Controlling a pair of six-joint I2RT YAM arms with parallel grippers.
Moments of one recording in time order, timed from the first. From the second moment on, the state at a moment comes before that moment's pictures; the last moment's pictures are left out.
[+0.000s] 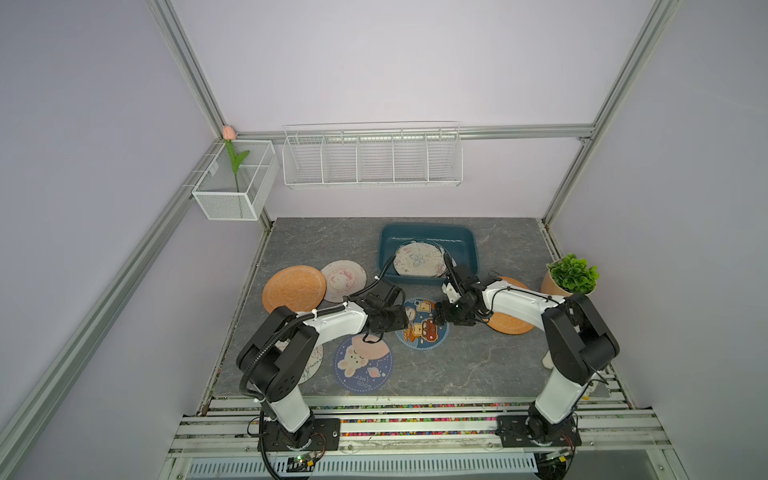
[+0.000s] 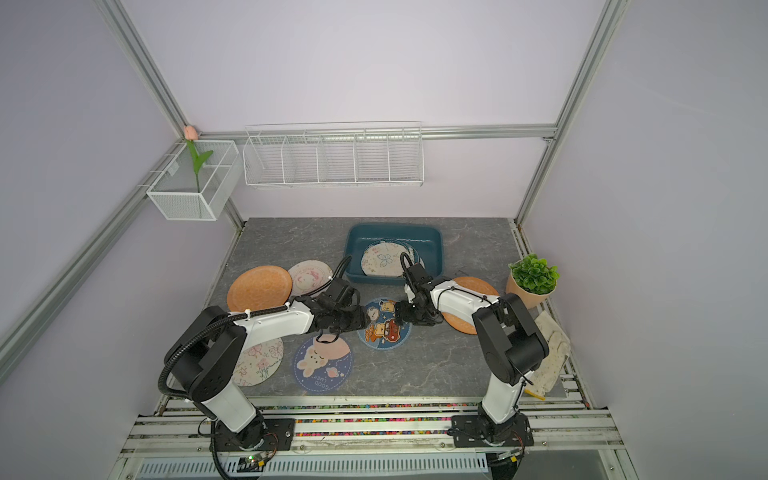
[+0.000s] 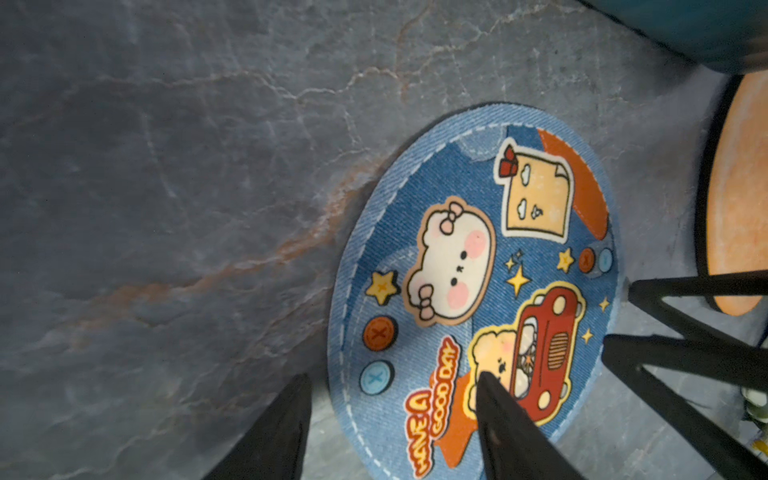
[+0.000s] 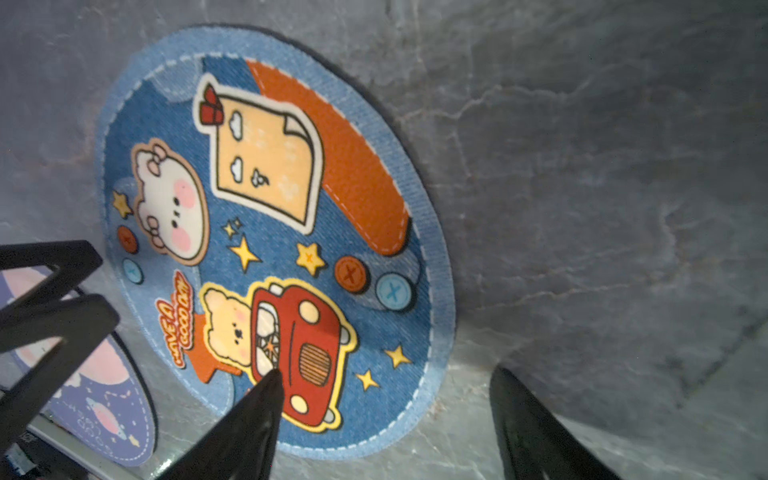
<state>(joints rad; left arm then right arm) -0.73 1.69 0.92 -0.26 0.11 -0.74 0.53 1.77 1.08 -0.60 -0.23 0.45</state>
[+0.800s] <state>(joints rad) -0.74 1.70 0.92 -0.24 0.13 -0.75 0.53 1.81 1.09 -0.55 -0.25 0.47</state>
